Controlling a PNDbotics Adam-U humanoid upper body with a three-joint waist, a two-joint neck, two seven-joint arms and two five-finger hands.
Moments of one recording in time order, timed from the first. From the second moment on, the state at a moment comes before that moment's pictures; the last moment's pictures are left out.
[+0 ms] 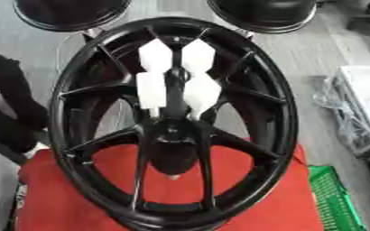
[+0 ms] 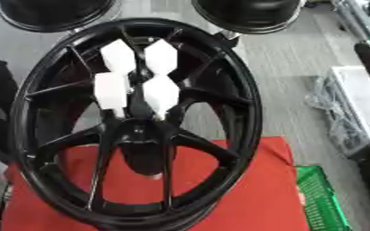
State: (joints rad) left arm -0.37 0.39 -0.08 -1.82 0.40 0.03 0.51; right arm -0.85 -0.95 0.30 -1.73 -0.13 0.12 0.10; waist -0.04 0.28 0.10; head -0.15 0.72
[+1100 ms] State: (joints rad) left arm -0.37 0.41 -0.09 -1.82 0.40 0.04 0.49; right arm -1.10 -0.95 0.70 -1.81 -0.10 0.26 0.36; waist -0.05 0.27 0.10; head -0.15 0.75
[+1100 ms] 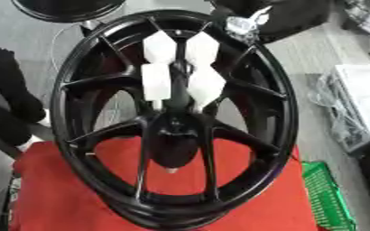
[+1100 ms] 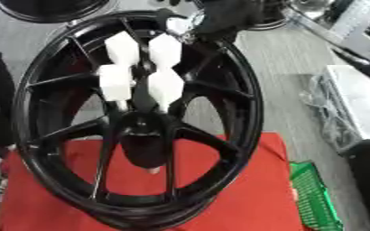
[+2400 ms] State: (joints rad) left arm -0.36 0.41 -0.09 -1.82 0.41 0.03 0.49; right arm -1.13 -0.86 0.68 -1.70 -0.02 0.15 0.67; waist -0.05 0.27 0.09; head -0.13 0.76
